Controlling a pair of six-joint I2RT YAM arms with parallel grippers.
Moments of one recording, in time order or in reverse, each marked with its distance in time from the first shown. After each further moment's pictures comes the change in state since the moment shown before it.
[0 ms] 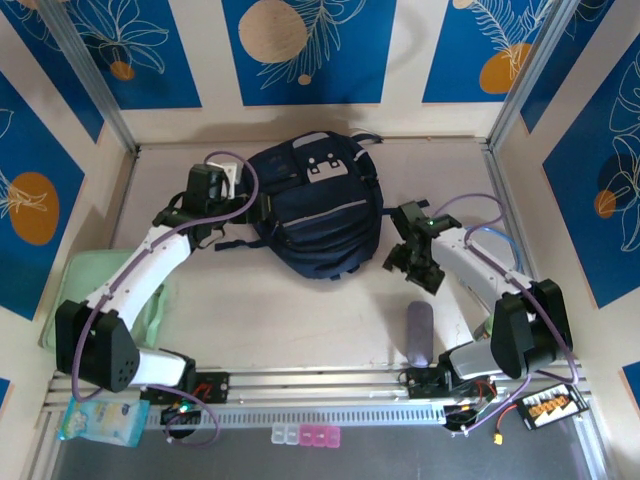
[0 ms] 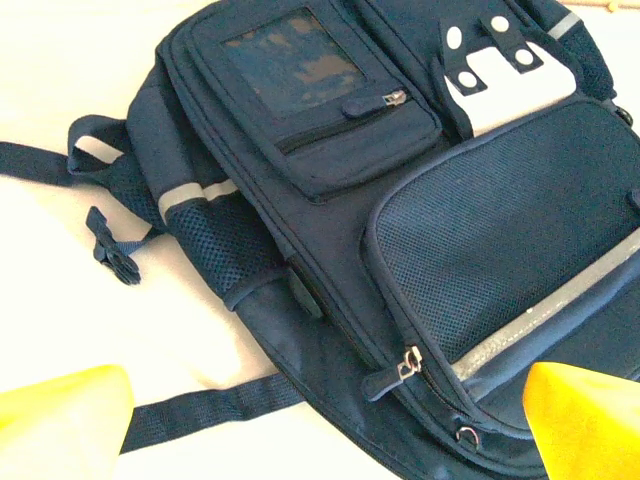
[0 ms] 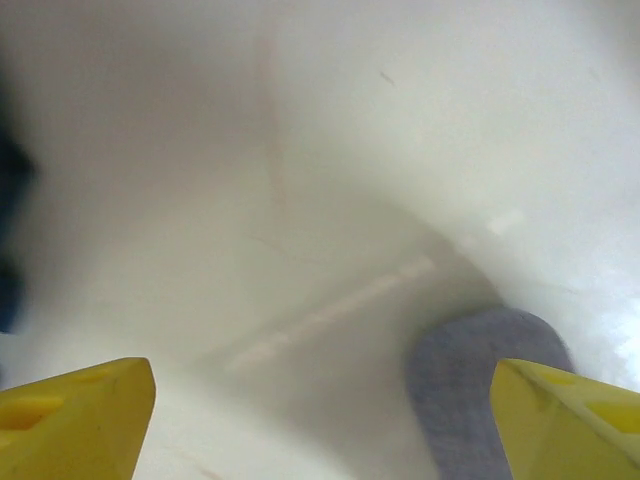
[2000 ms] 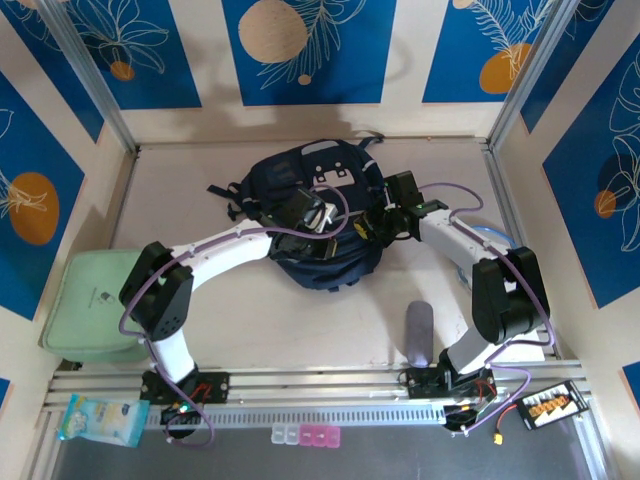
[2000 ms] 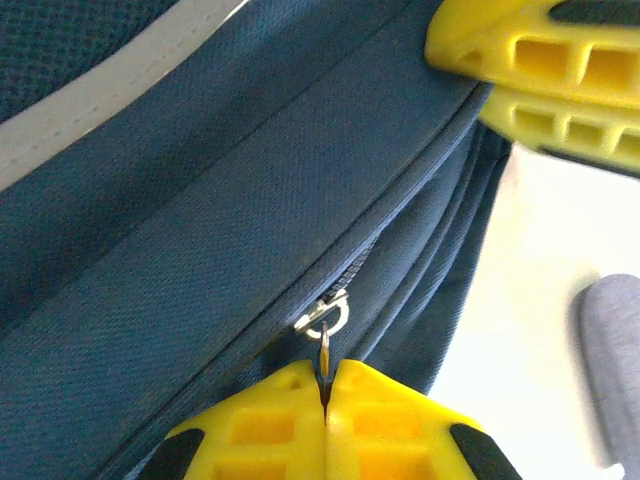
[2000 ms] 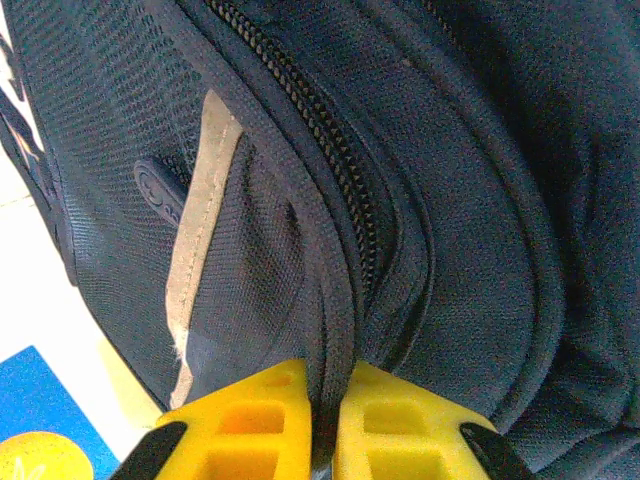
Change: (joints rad) left arm -0.447 0.401 0.188 -0.055 0.163 -0.146; right arm -0.041 0.203 0.138 0.611 -0.461 0.304
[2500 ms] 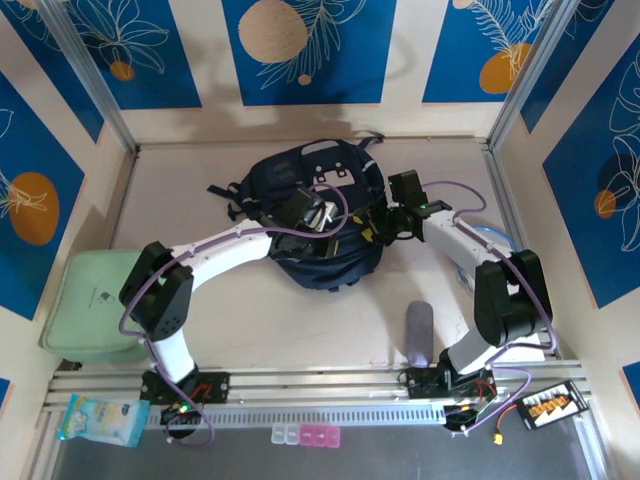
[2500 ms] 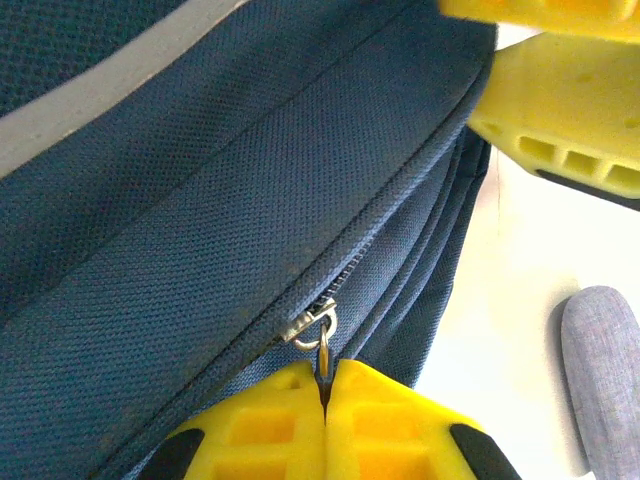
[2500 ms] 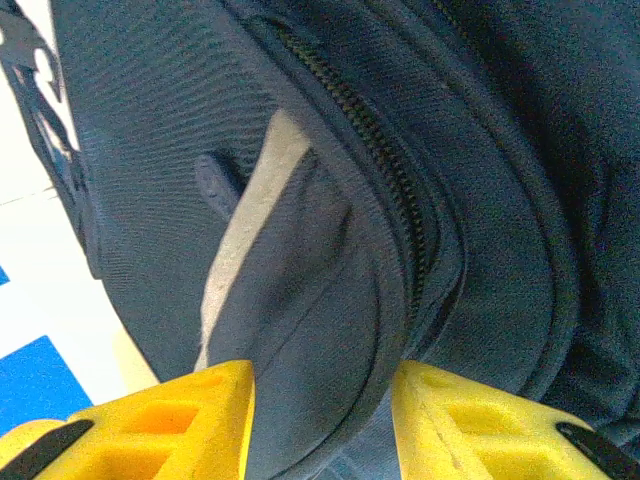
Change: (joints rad) left arm 0.000 0.000 -0.004 0.040 0.027 -0.062; right arm -0.008 -0.013 -0.010 0.022 -0.023 -0.017
